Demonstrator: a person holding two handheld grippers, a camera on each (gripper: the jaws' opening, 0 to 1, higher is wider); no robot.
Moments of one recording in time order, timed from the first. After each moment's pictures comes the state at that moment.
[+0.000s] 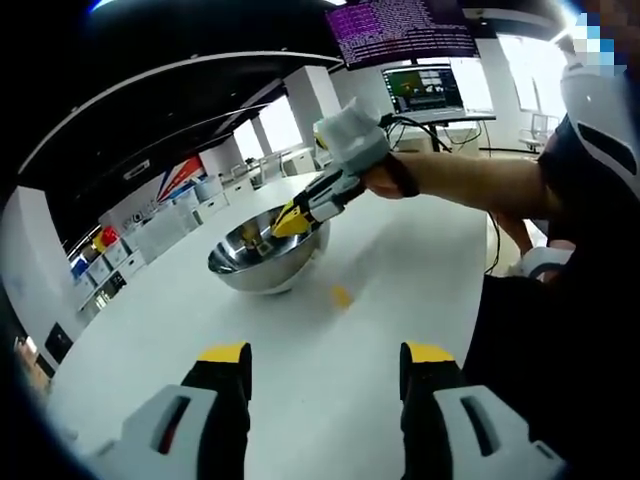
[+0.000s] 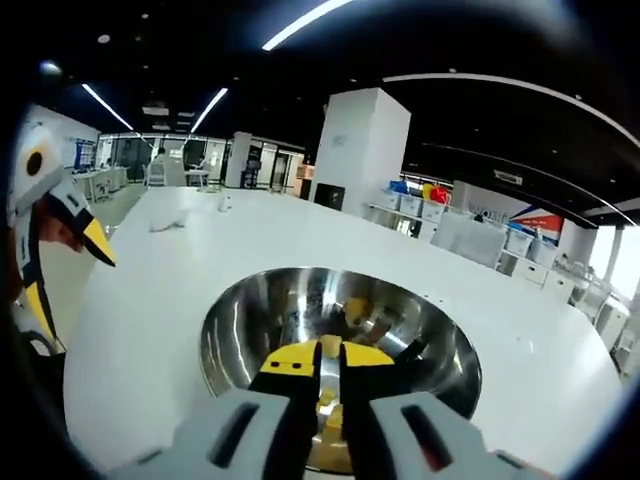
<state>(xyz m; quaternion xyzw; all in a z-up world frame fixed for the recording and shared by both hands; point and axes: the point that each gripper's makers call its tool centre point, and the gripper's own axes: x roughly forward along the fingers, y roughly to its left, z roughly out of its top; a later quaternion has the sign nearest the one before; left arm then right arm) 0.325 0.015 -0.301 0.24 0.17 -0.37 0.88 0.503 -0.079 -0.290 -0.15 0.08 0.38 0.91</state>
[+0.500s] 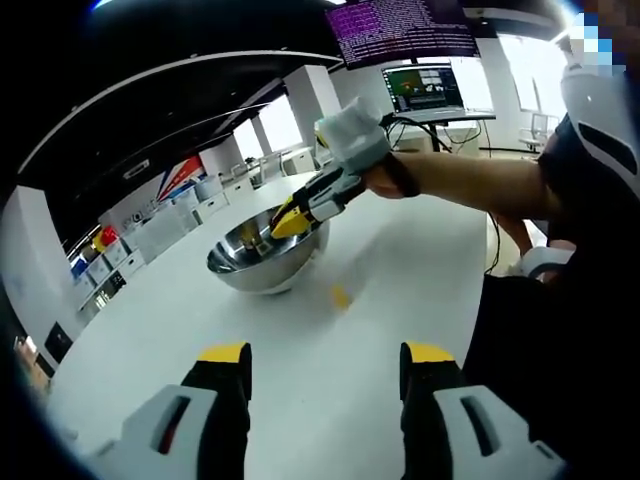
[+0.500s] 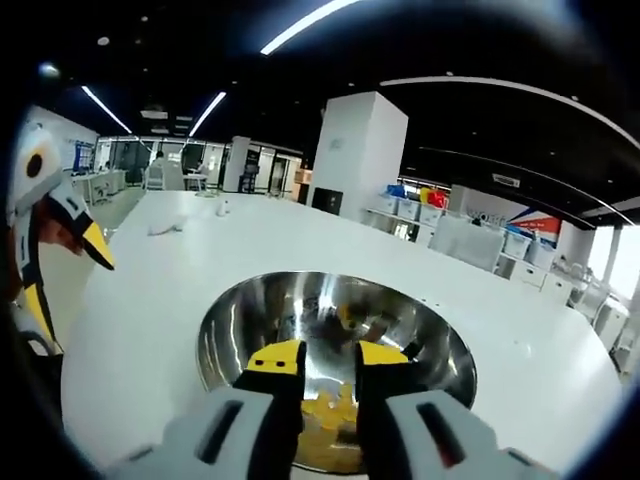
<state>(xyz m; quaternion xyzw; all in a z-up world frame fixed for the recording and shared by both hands) 0.325 0.013 -0.301 0.24 0.17 -0.37 0.88 0.503 -0.084 -0.281 -0.15 0.06 0.37 0.92</state>
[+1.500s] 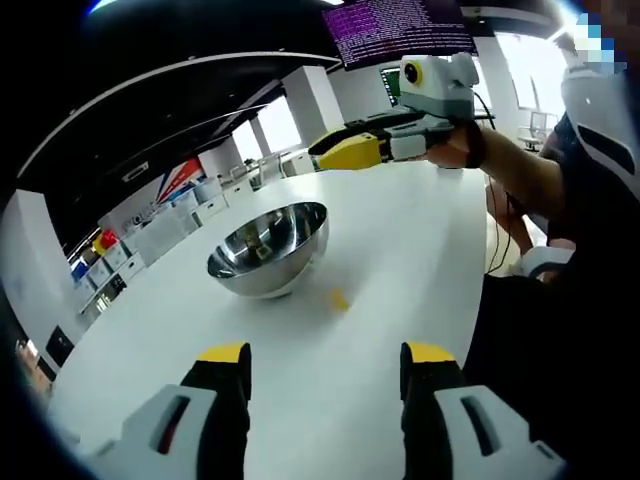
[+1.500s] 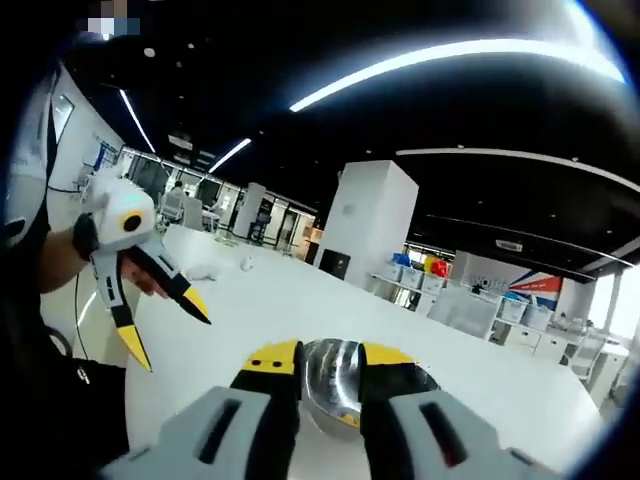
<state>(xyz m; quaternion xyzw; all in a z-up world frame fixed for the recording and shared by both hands) 0.325 0.010 -0.298 0.24 0.16 -0.37 0.88 0.395 -0.100 -0.217 -0.15 -0.06 0.40 0.90</state>
